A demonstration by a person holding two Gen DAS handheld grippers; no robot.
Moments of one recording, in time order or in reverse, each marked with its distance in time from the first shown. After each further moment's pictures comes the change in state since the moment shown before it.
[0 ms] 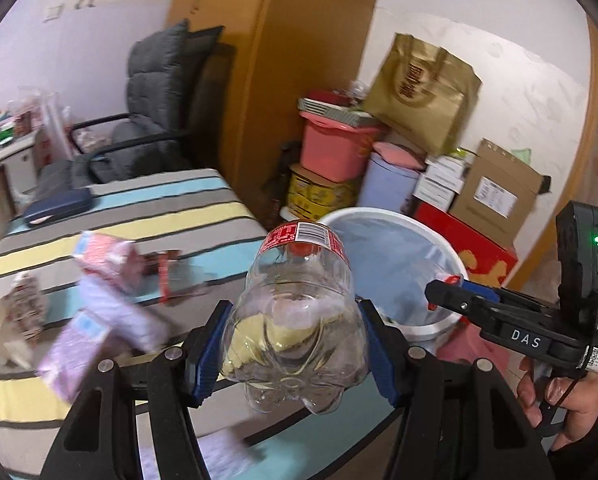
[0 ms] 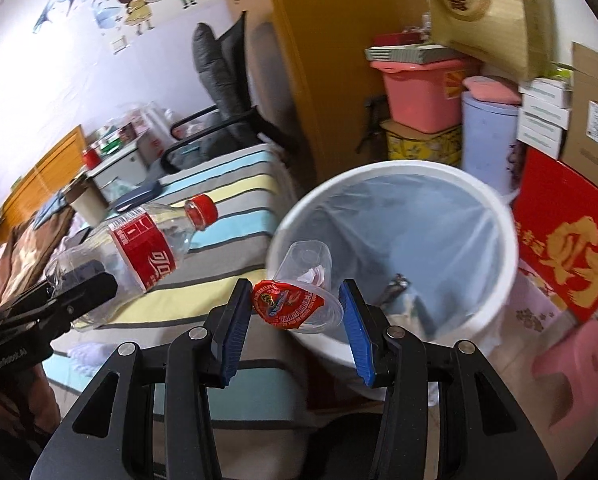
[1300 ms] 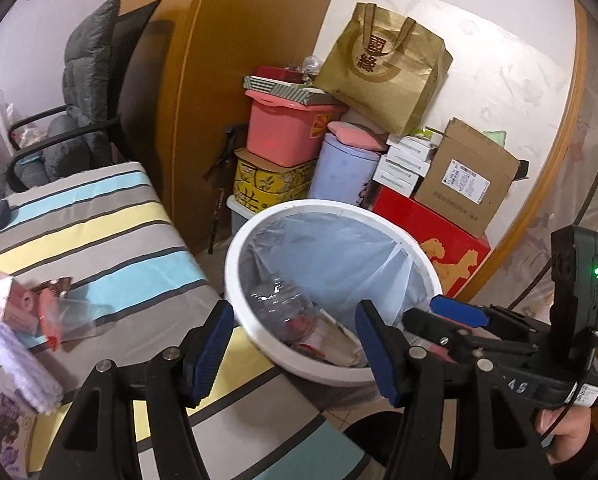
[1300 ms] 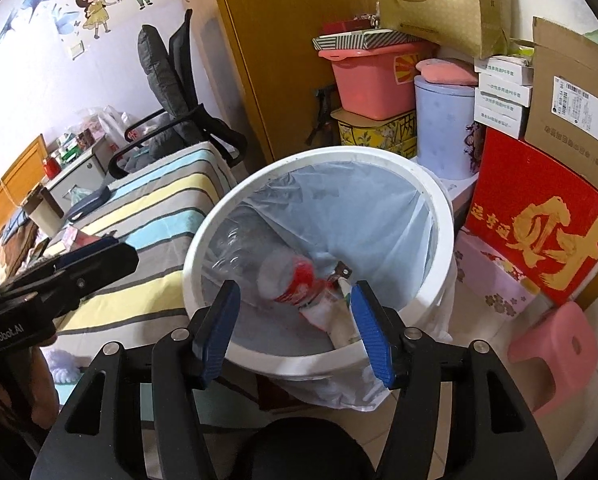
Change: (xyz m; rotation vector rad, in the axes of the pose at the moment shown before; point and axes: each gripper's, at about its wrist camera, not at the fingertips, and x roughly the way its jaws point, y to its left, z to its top) left arm 0.070 -0.036 0.025 0.036 0.056 -0.132; right arm 0.004 -0.042 0.000 0.056 0.022 -0.102
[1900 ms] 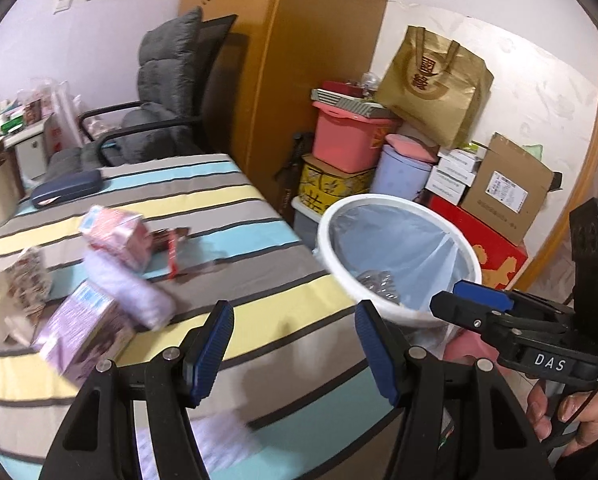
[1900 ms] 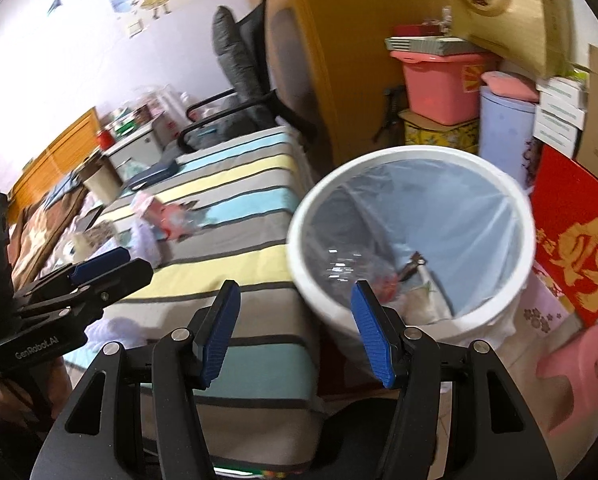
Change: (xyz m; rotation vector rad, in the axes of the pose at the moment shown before) left arm -0.079 0.038 -0.053 -0.070 -0.051 0.195; right arm -0.008 0.059 -0.014 -0.116 0.027 0.169
